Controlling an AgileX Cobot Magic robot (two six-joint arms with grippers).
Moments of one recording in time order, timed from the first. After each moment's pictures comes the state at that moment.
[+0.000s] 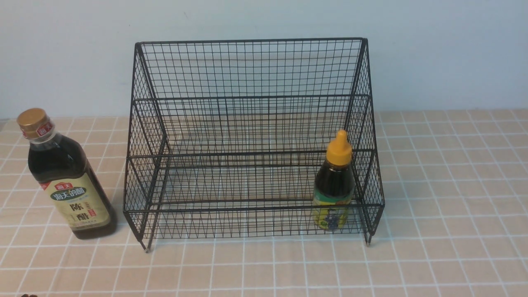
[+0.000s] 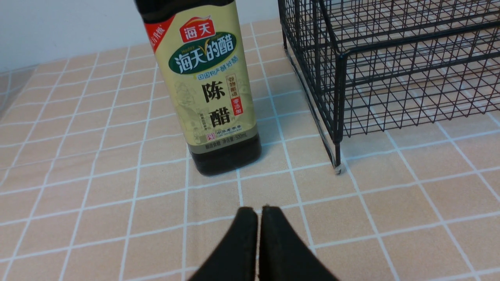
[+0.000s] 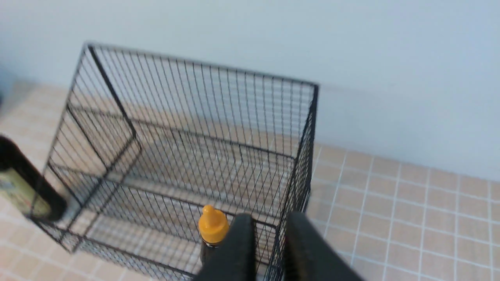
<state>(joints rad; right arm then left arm) 0.44 0.82 -1.33 -0.04 1.06 0.18 -0.06 -0.01 0.02 0.01 0.39 0.12</state>
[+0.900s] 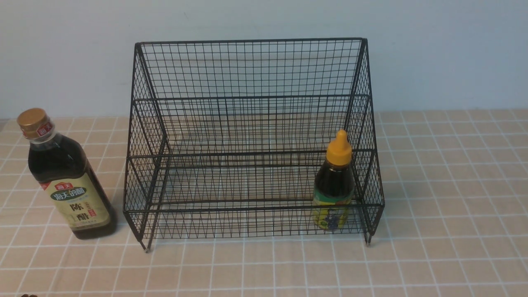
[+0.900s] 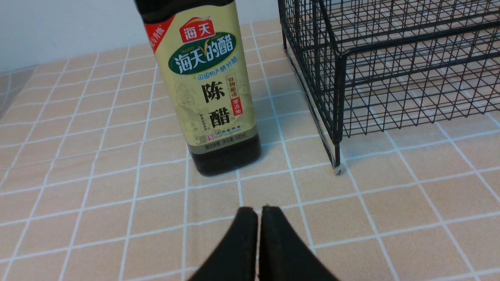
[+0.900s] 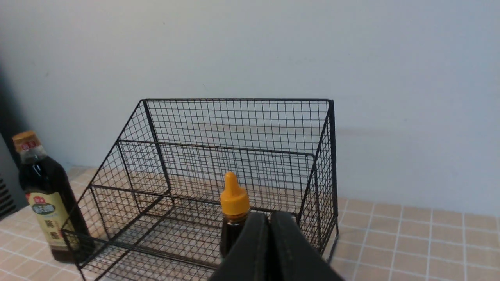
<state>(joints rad) 0.43 0.13 -0.51 0.03 0.57 0.13 -0.06 -0.01 0.02 0.01 0.39 0.12</state>
